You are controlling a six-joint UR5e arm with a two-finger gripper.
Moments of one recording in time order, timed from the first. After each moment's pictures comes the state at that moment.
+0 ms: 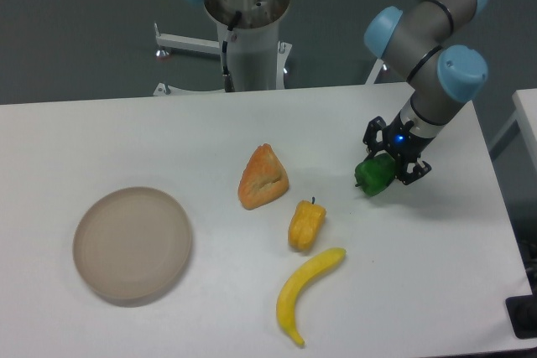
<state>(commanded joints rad) 2.57 -2.05 -1.52 -1.24 1.34 1.62</state>
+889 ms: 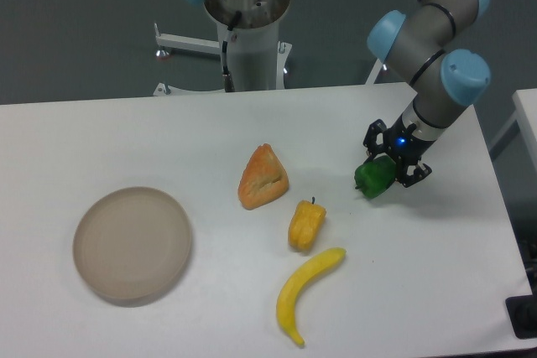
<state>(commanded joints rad) 2.58 -2.05 -1.51 -1.24 1.34 1.61</state>
